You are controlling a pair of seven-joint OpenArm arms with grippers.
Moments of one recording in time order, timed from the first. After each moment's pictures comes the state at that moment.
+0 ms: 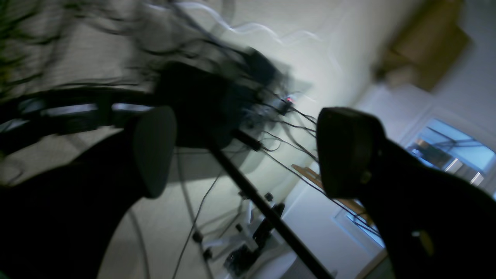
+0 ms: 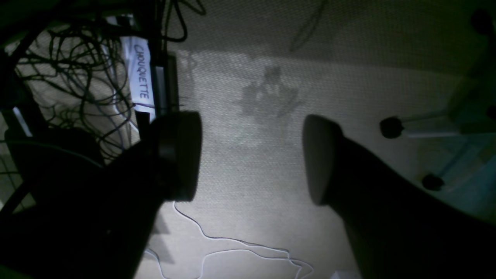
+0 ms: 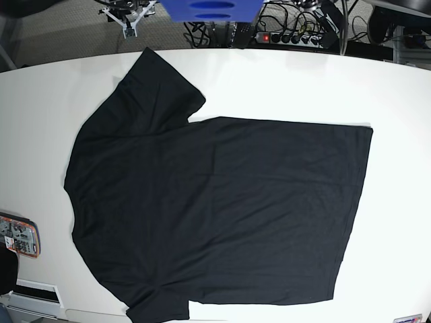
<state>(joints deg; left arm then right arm) 11.8 -7.5 35.3 10.3 14.8 -41.1 -0.2 -22.6 10.1 -5.9 31.4 5.7 3.4 -2.7</state>
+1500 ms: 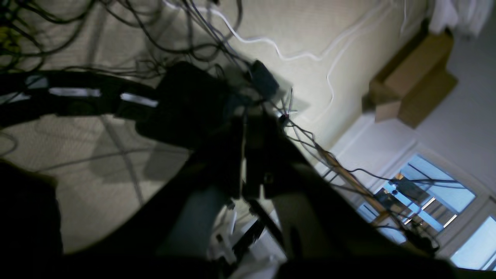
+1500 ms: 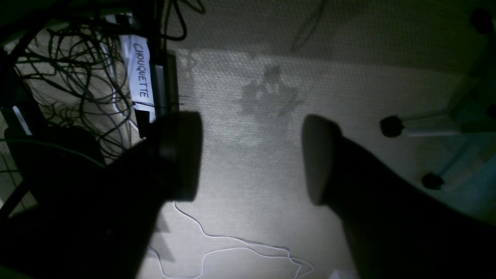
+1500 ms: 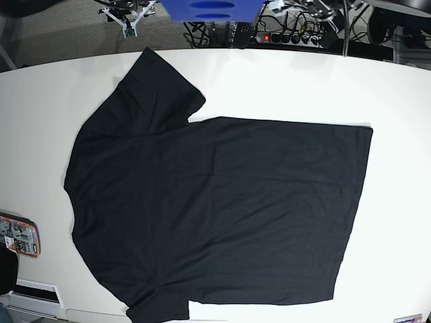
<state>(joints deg) 9.7 -13.1 35.3 10.5 6.1 -40.9 1.6 -22.5 10.1 -5.9 31.4 5.8 3.4 -4.0</state>
